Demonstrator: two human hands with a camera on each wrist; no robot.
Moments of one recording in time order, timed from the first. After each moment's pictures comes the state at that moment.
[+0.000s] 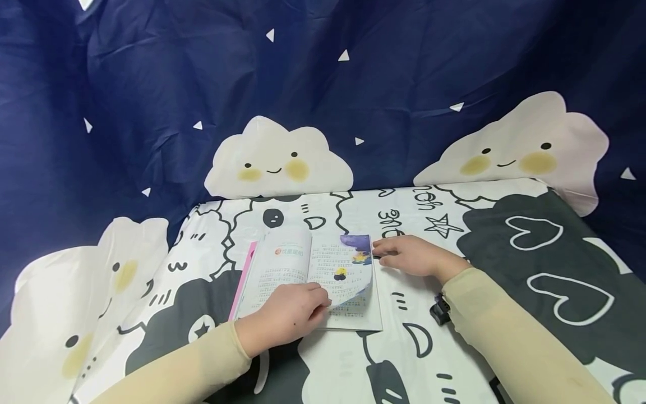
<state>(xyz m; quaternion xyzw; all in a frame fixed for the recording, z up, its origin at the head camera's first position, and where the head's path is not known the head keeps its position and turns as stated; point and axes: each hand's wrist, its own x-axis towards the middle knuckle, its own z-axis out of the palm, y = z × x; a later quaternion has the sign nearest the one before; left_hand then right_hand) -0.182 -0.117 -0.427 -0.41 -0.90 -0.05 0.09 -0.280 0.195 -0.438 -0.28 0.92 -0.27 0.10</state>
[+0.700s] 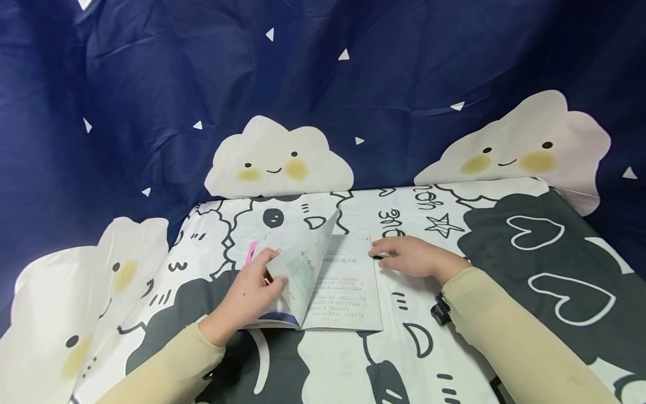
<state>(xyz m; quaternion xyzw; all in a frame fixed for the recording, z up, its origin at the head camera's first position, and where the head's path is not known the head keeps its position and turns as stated) -0.194 -0.170 -0.407 -0.18 -0.91 -0.38 0.04 -0.278 0.194 -0.438 -0.29 0.91 -0.26 0.11</state>
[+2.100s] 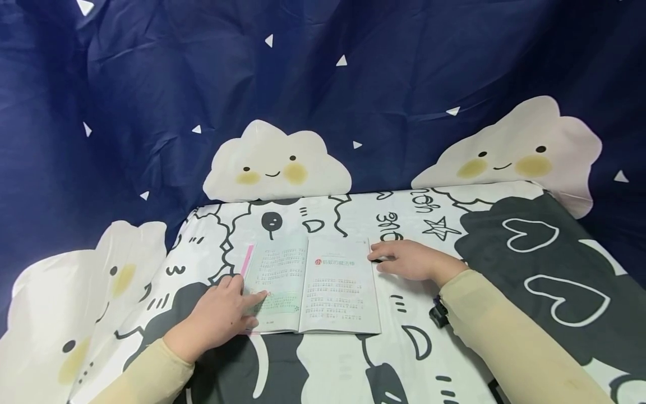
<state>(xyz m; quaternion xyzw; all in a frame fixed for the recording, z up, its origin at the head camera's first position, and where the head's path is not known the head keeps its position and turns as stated) -0.181 -0.233 -0.427 -0.26 -0.96 0.10 0.05 -0.273 0.192 -0.436 -0.28 0.92 -0.26 0.12</state>
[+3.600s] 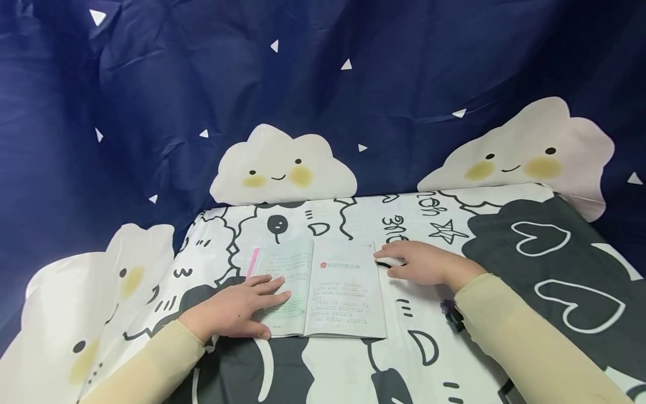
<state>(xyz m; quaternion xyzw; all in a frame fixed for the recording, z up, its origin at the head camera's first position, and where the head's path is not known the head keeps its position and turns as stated) -0.216 -0.243 -0.433 -0.40 -0.91 0.02 -0.08 -0.265 0.200 -0.423 -0.31 0.92 -0.23 0.09</state>
